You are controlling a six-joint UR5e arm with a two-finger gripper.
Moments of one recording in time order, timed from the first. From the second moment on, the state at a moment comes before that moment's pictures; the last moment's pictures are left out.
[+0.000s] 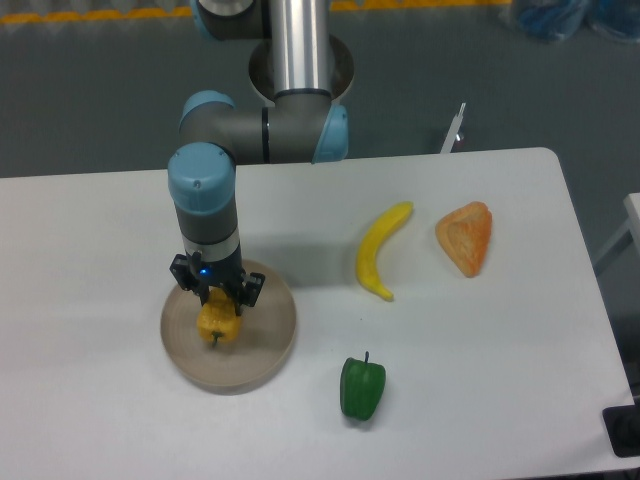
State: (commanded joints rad) arm 1.81 -1.93 -1.73 -0.91 1.54 0.42
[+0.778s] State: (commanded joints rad) arm 1.82 -1.92 -1.74 -0.91 1.53 0.43
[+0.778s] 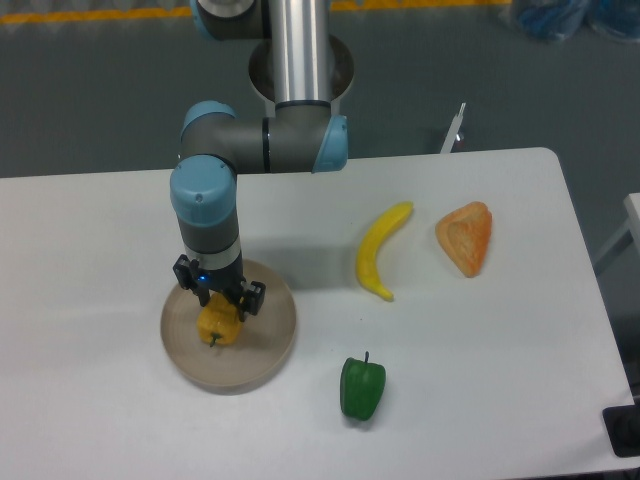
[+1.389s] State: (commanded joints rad) arm 2.03 -1.81 -1.74 -0.93 1.59 0.65
